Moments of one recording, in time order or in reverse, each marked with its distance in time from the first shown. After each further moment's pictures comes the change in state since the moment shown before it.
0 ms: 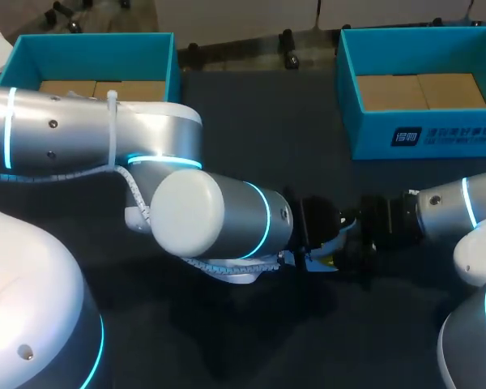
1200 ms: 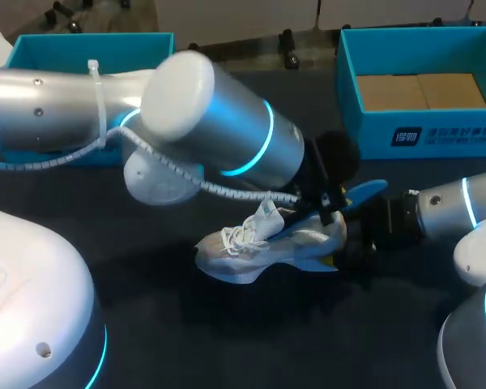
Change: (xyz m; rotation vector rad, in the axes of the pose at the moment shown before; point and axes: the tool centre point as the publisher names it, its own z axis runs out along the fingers) left arm -0.026 -0.083 -0.062 0.068 0.248 -0.249; right arm 0.000 0.000 0.000 0.000 0.000 0.000
